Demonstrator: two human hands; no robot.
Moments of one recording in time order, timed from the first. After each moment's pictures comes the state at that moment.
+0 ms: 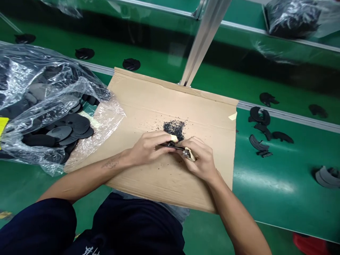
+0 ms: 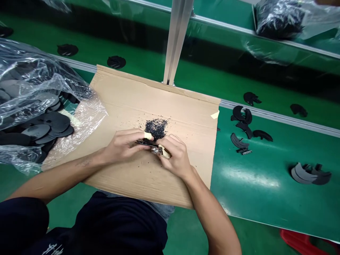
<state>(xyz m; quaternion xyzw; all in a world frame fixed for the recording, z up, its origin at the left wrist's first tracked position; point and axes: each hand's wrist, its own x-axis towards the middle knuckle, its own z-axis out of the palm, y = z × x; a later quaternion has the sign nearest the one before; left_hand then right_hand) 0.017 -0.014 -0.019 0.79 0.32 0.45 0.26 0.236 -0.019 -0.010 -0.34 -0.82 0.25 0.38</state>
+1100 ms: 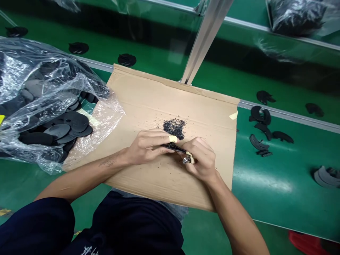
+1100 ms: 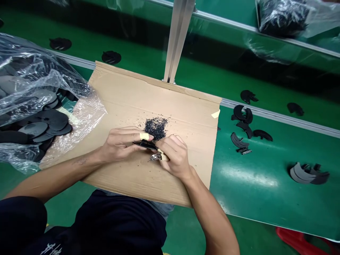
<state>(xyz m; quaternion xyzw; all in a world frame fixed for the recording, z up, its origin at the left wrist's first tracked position) 0.015 -0.012 -0.016 0.79 0.26 0.50 0.23 0.238 -0.022 -0.015 -0.31 -0.85 0.15 0.39</state>
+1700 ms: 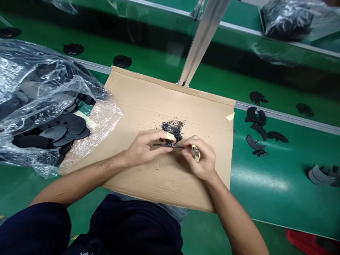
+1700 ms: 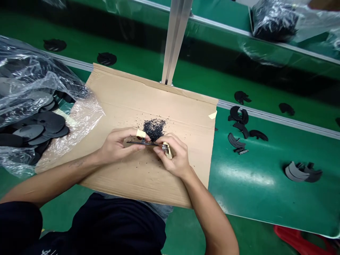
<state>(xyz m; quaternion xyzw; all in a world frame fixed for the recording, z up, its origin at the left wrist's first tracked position) 0.016 -0.017 -0.012 0.73 0.32 0.48 0.36 0.236 -0.020 -0.008 -0.37 -0.77 0.29 0.44</state>
